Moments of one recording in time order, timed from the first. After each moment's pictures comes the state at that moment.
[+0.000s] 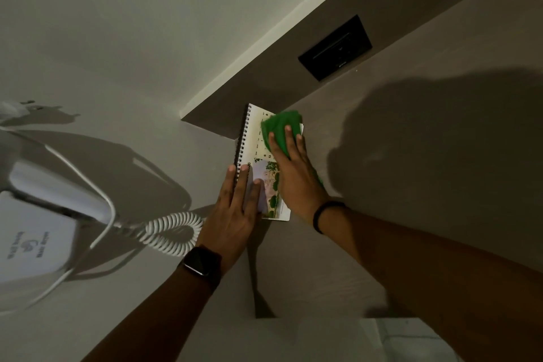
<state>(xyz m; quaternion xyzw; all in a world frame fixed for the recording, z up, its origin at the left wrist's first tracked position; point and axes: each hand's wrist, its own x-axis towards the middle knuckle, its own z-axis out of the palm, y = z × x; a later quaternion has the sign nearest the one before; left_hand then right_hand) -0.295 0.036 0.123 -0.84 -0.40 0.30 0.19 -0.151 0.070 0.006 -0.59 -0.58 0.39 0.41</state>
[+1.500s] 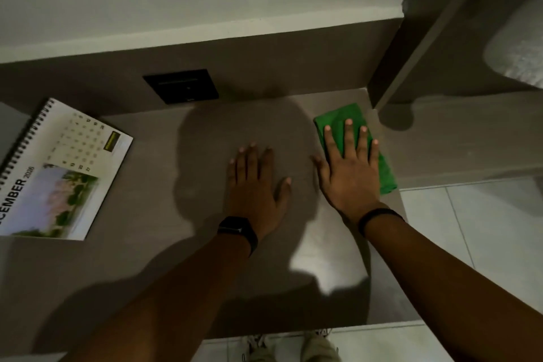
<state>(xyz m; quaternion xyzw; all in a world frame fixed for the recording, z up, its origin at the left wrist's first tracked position) 0.075 0.019 -0.044 -0.80 -0.59 -0.05 -0.07 0.283 0.003 -0.015 -0.78 -0.62 0.09 0.03</state>
